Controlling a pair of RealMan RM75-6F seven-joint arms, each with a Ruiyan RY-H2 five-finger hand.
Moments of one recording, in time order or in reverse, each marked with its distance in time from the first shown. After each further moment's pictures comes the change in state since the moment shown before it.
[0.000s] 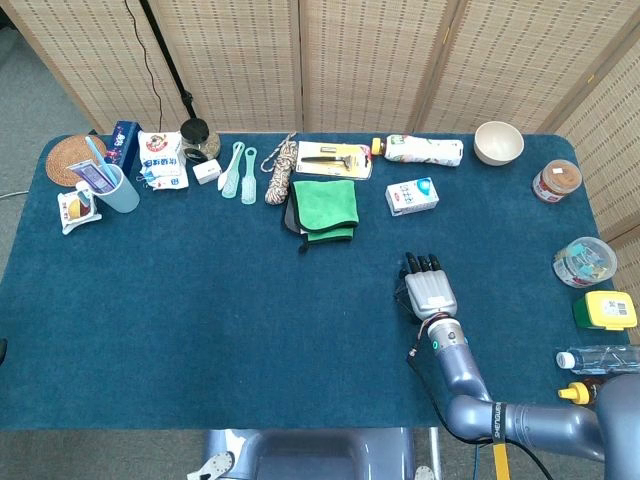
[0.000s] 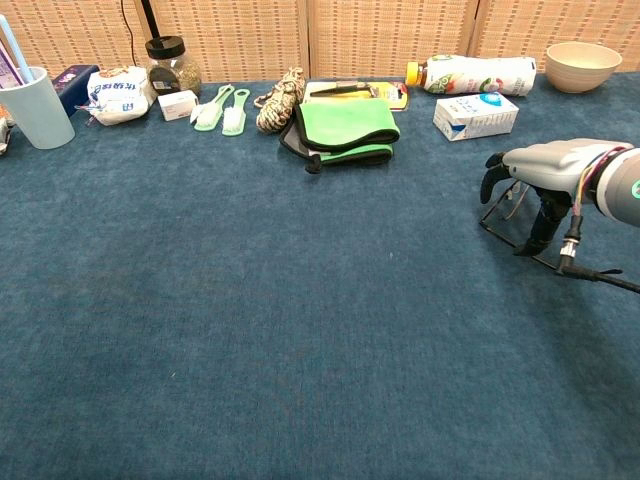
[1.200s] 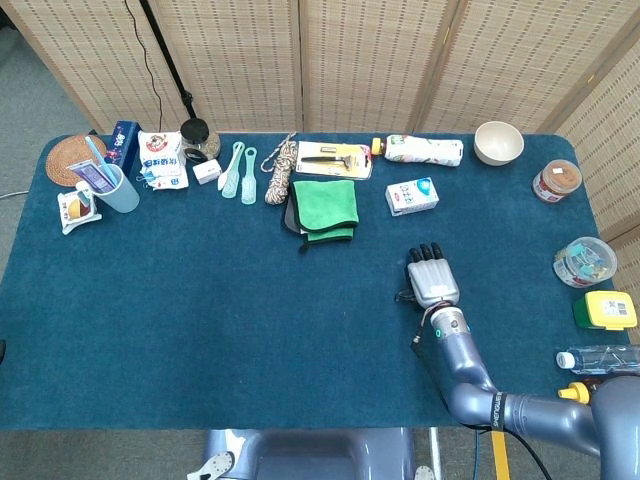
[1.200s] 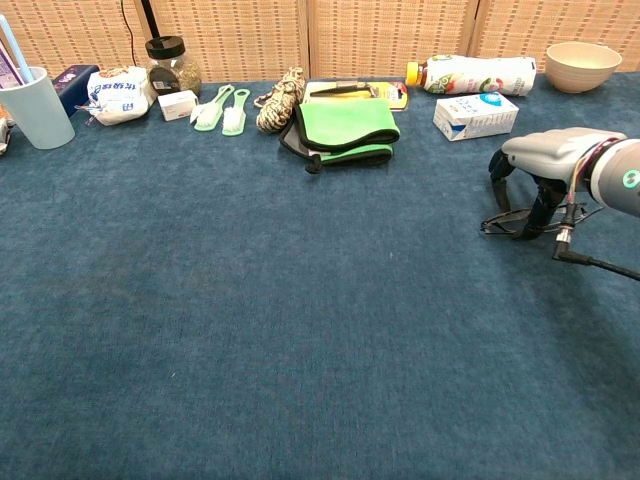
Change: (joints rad) left arm 0.001 0.004 0.001 -0.008 -0.008 -0.001 0.020; right arm -0.013 -0.028 0.024 0.148 -0.086 -0.084 0.058
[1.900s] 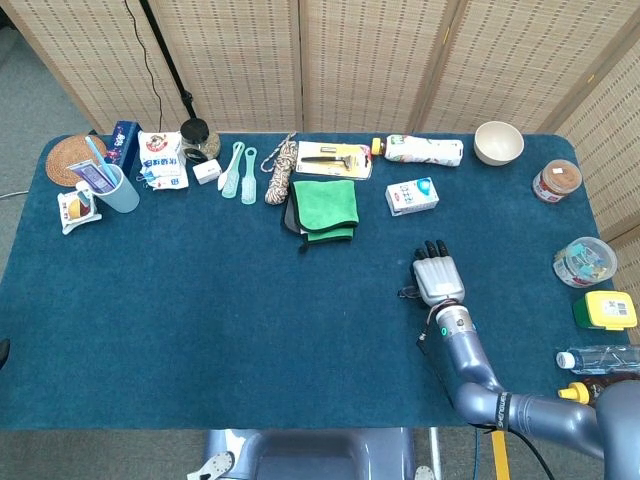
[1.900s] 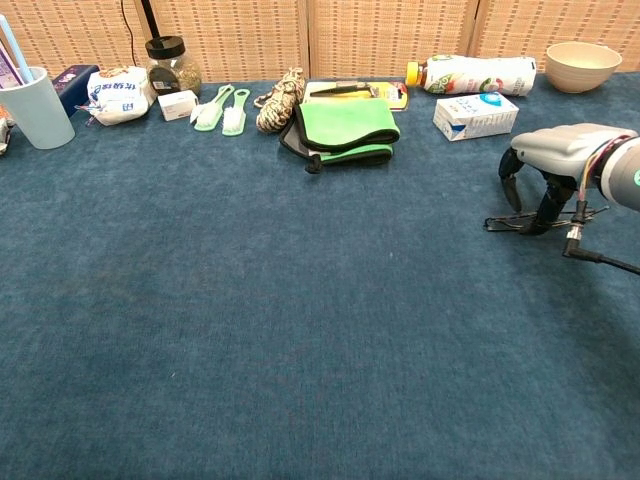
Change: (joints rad) left arm -0.007 0.001 0.000 -0.013 0.006 -0.005 0.011; right arm -0.031 0.010 0.000 0.022 -0.054 -0.005 0.038
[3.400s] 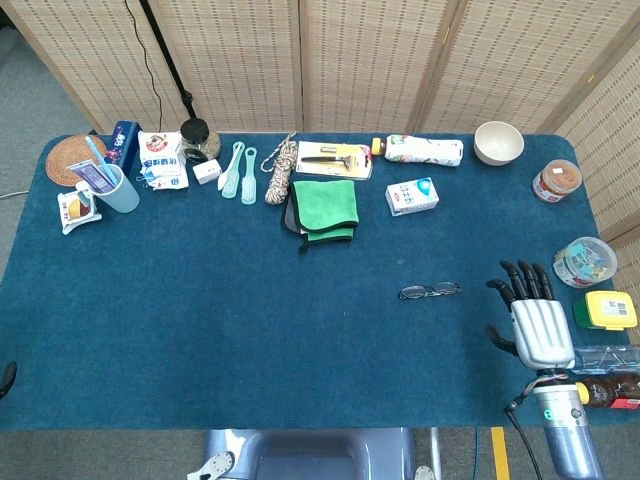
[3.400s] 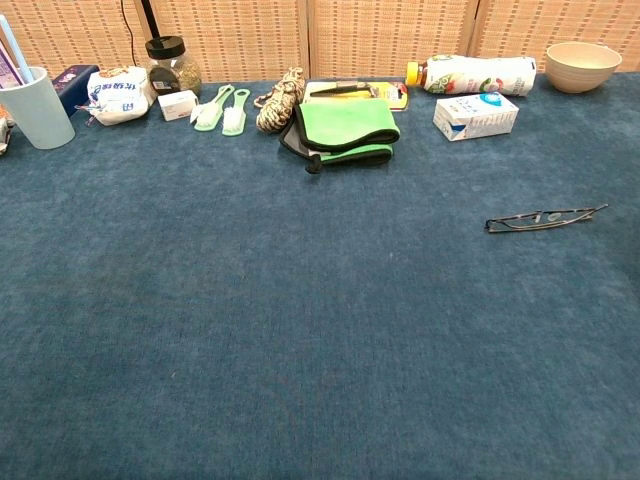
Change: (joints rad) left arm 0.066 -0.060 0.057 0.033 0.058 0.056 -0.057; right arm -0.485 0.338 -0.132 -0.377 -0.648 0.522 0.346
